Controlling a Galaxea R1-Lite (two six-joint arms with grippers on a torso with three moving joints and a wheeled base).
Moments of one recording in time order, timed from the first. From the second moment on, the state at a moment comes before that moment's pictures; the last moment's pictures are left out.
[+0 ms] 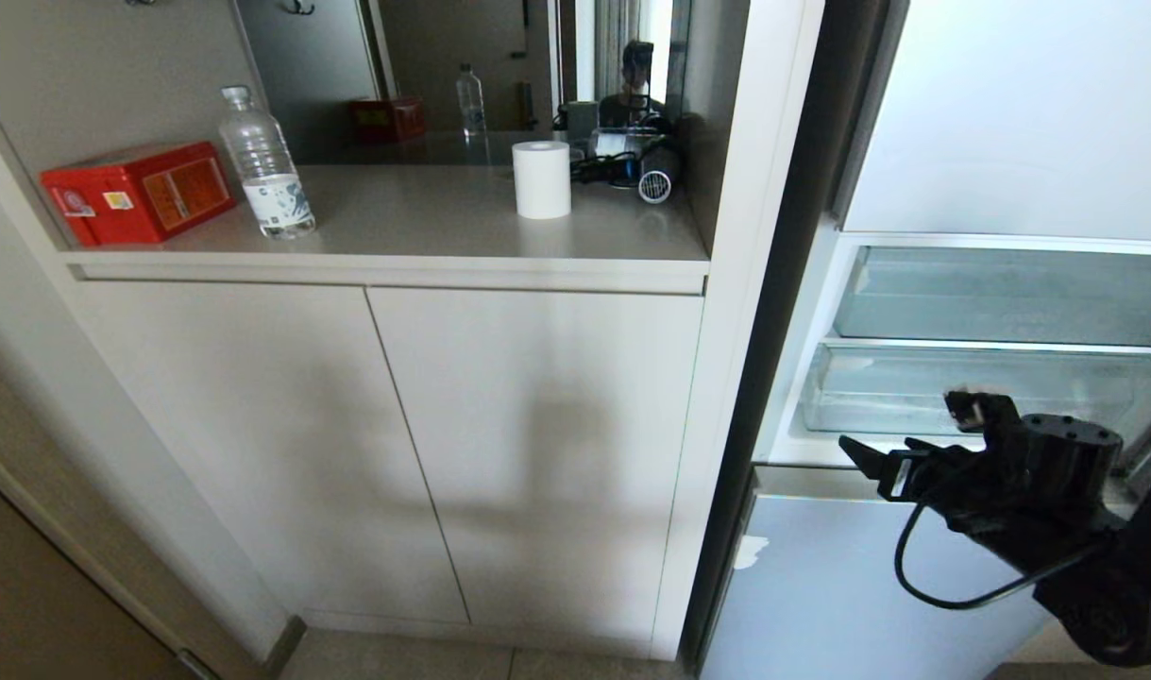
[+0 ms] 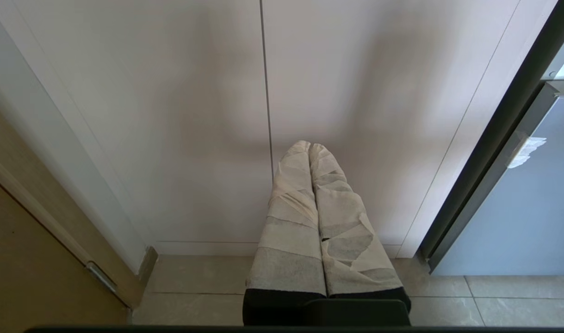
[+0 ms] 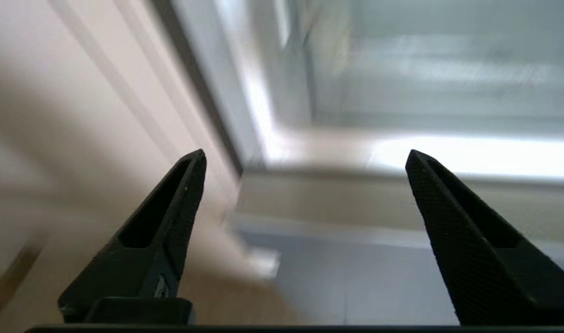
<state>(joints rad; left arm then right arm) 0.01 0.00 0.00 0.01 0.00 0.03 0.01 2.08 -0.45 -1.45 0.09 0.10</state>
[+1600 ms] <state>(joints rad) 0.01 0.00 0.00 0.01 0.00 0.02 0.02 2.26 -0.77 -1.51 -0.01 0.00</state>
